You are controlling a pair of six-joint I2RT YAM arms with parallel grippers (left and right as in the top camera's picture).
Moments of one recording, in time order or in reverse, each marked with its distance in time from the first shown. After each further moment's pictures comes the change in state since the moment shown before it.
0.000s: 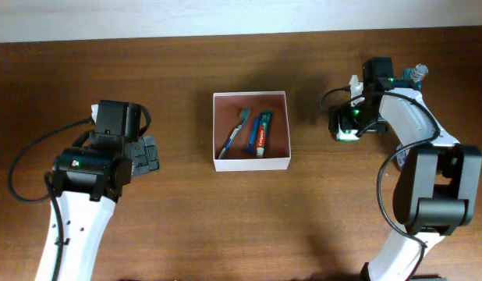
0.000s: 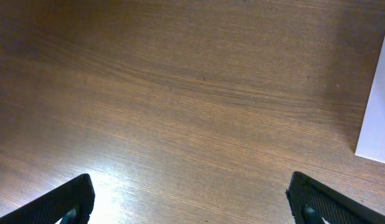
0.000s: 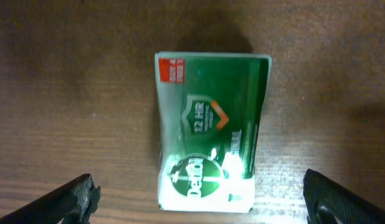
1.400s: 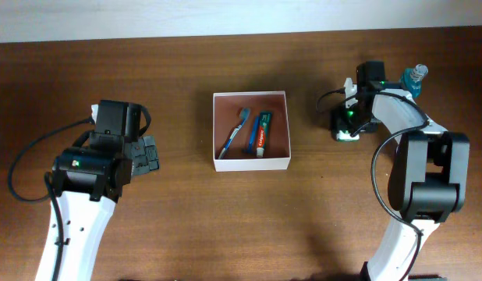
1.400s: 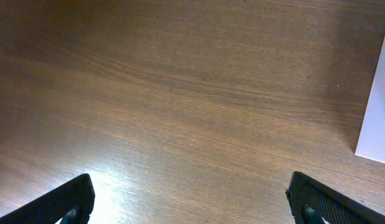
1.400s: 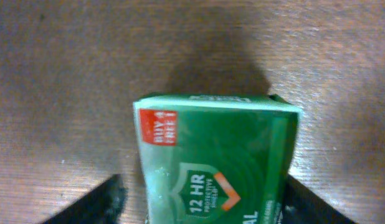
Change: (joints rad) left arm 0.000 0.000 0.000 0.000 0.000 0.000; right arm 0.000 0.099 0.001 0.100 0.002 -0.005
